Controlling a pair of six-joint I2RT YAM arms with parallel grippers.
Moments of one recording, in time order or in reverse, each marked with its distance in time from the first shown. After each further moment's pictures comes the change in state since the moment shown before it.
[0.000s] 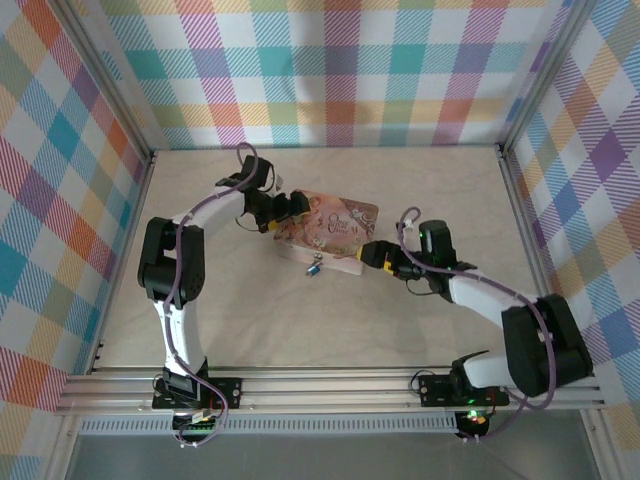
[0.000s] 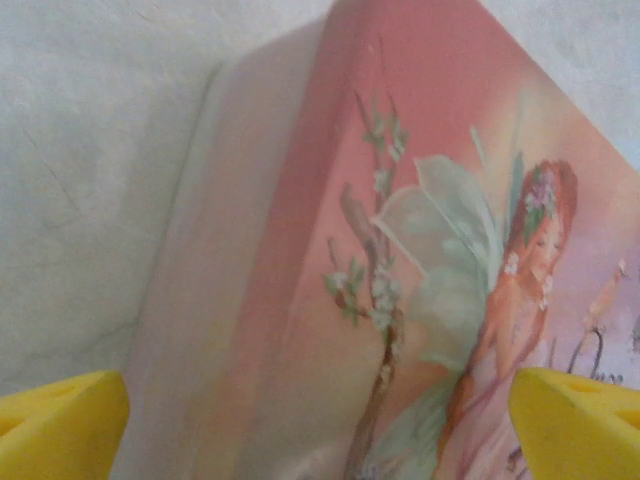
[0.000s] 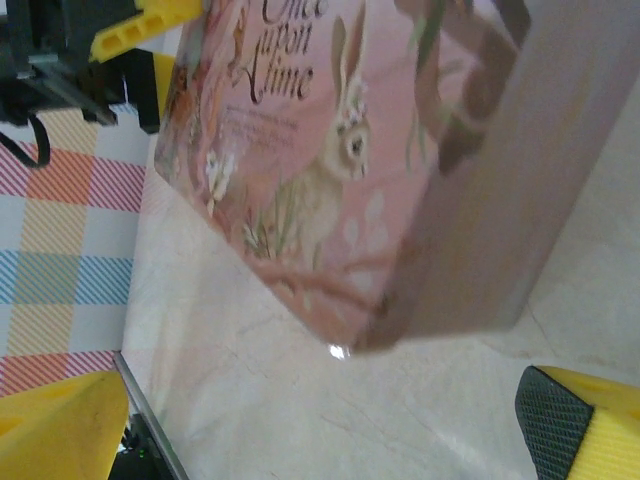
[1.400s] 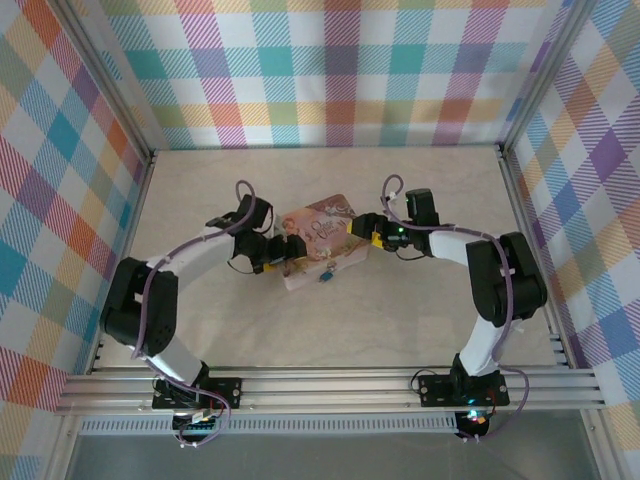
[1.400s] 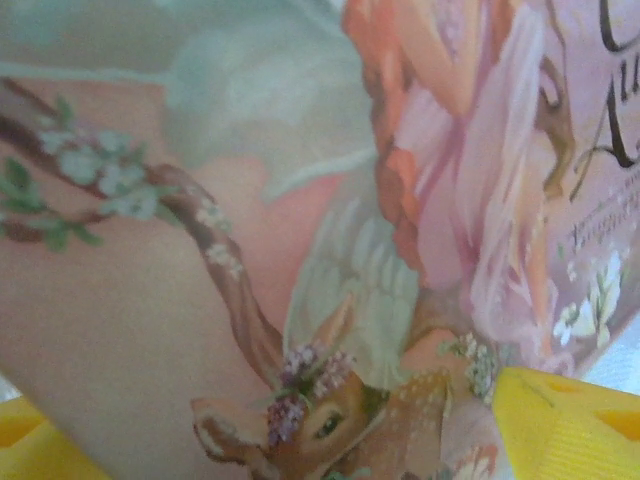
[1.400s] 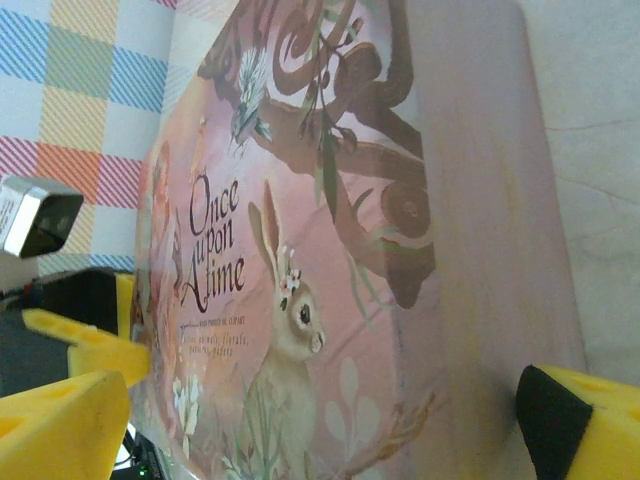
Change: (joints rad) left arm -0.119 -0.397 -0.488 0.044 -0.036 -0.050; right arm -0.043 0.416 0.349 -0.020 -0.157 -0.117
